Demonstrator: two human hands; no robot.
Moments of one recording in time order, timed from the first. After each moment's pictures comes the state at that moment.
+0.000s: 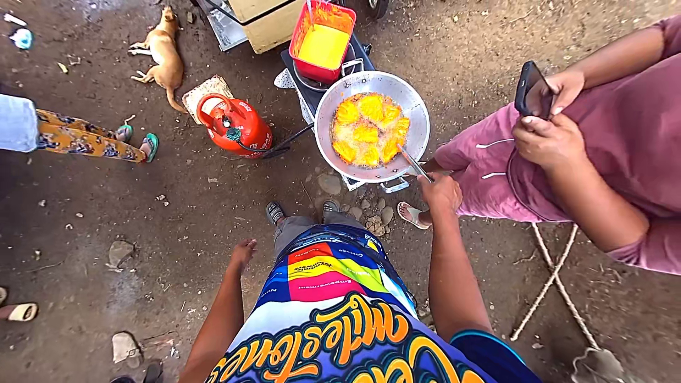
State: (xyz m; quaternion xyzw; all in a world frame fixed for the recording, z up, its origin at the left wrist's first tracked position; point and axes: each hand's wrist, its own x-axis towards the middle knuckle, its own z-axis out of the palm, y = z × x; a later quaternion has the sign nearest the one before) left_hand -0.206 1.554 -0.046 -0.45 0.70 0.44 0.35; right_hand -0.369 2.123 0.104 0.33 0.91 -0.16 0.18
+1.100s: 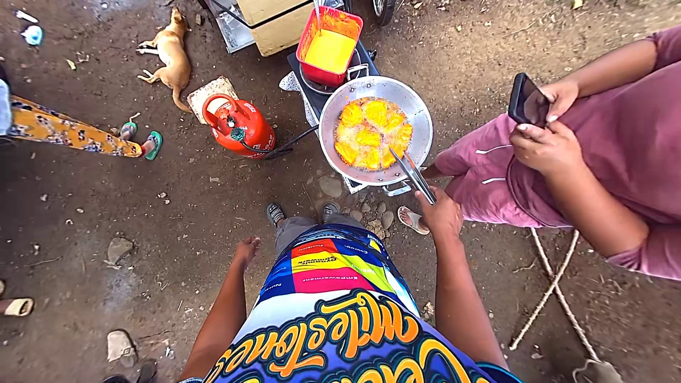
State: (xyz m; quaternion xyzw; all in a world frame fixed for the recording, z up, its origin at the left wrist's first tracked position) left_hand -0.208 1.558 -0.053 -0.44 0.70 0.44 0.35; right_hand -0.322 2.107 0.123 0.30 0.92 -0.17 0.17
